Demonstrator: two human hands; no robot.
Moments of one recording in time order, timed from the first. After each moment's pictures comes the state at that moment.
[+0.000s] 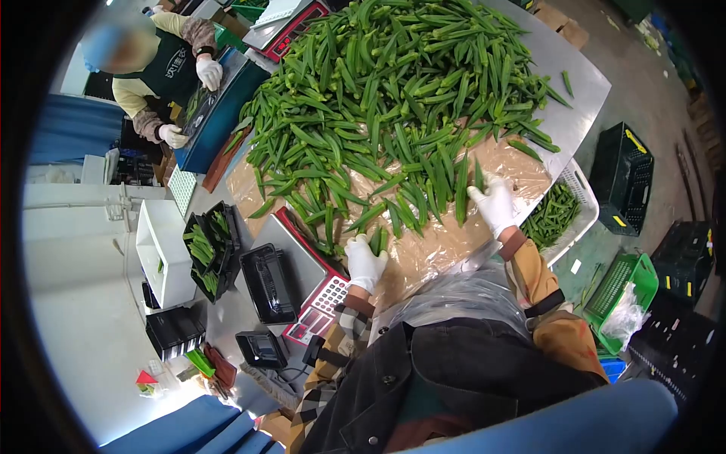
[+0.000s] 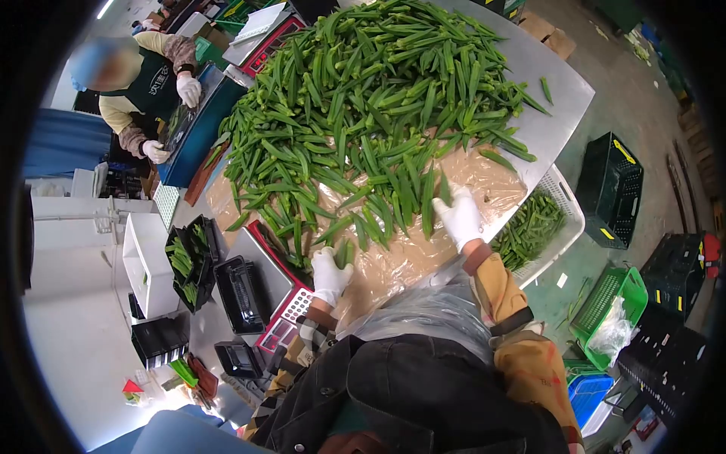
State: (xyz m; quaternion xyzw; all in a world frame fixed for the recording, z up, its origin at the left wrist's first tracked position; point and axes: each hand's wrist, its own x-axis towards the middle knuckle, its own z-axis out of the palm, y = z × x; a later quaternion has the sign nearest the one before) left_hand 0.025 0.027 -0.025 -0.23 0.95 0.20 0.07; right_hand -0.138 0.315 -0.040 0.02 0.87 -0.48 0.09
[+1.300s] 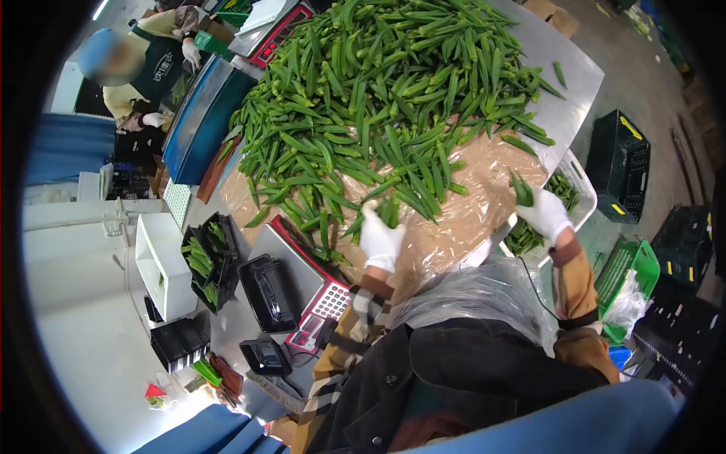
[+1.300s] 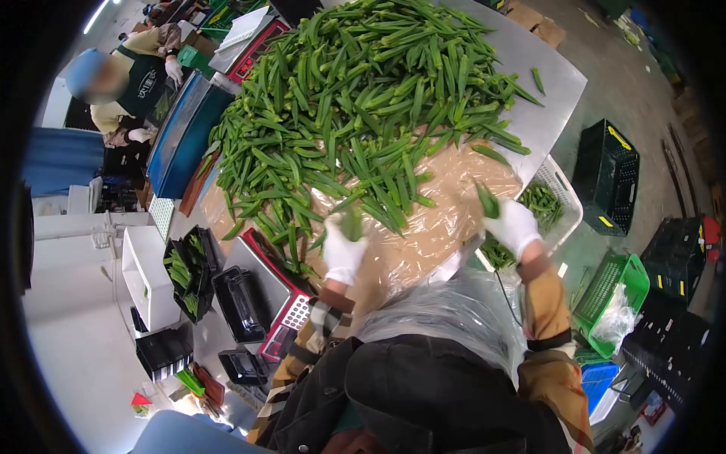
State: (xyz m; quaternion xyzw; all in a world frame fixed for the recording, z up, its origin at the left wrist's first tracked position) left_hand -0.049 0.074 -0.009 -0.28 0.91 0.32 -0.01; right_hand -0.141 0.411 0.055 -0.01 0.96 -0.16 0.23
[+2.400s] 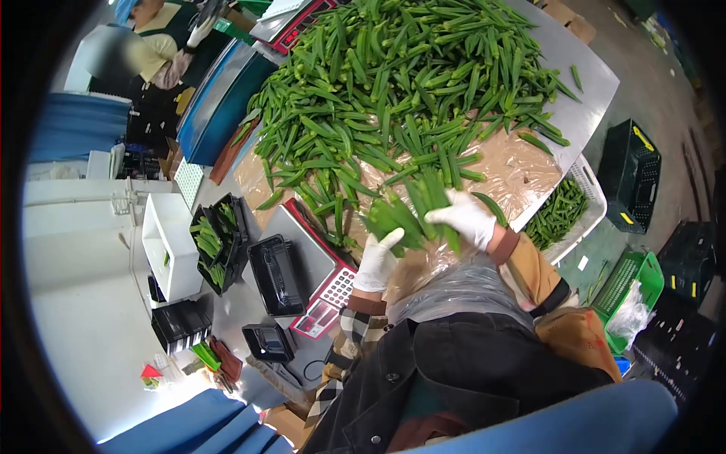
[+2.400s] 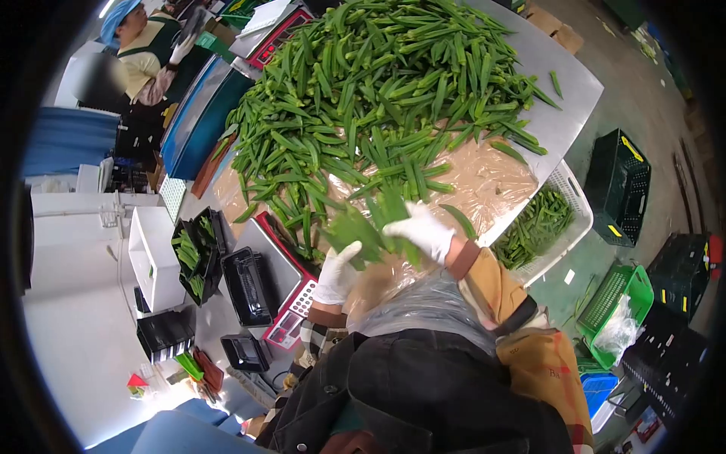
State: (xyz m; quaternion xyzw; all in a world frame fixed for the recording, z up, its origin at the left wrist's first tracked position) left_hand 0.013 0.050 0.035 -0.26 0.39 0.88 0.06; right_hand -0.105 0.236 0.023 -0.02 0.62 -0.68 0.40
